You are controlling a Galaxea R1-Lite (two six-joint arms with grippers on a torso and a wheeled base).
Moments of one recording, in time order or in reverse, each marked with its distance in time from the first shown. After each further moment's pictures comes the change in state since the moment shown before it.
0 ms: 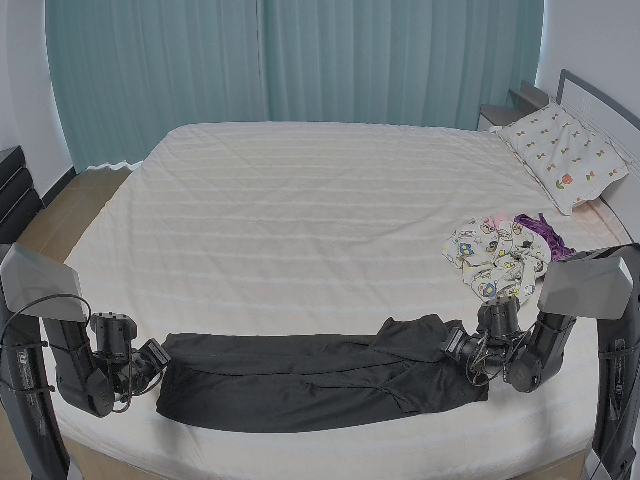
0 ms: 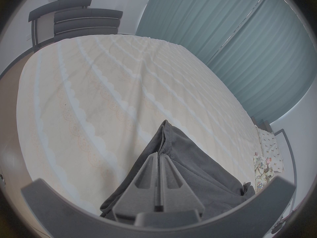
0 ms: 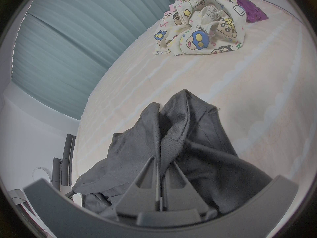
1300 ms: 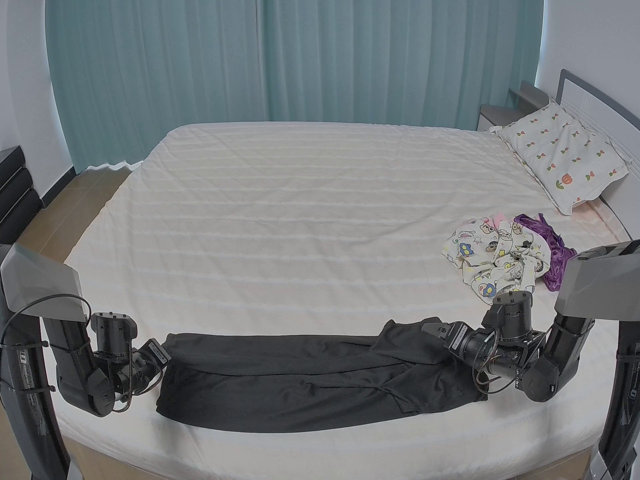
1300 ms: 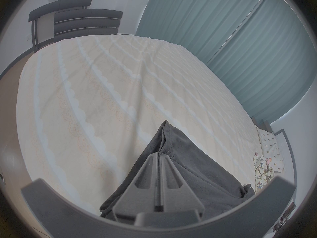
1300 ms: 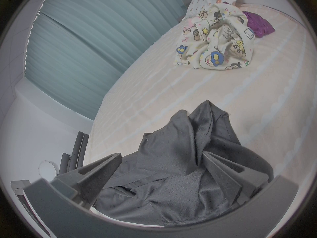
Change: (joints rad) left arm 0.000 0.003 -0.004 0.000 0.002 0.000; right arm 0.061 -0.143 0.140 -0.108 -0.009 -0.004
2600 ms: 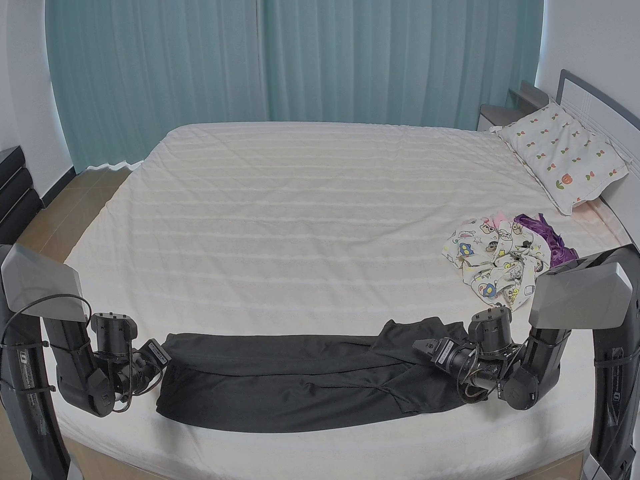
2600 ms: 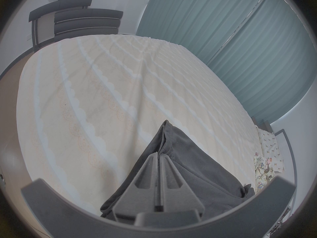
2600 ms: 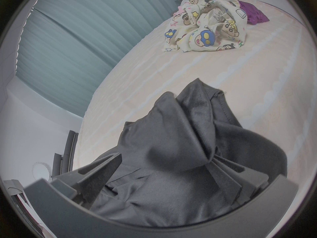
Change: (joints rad) left arm 0.001 0.004 0.000 0.000 0.000 0.000; right arm 0.037 0.129 -0.048 0.001 -0.055 0.031
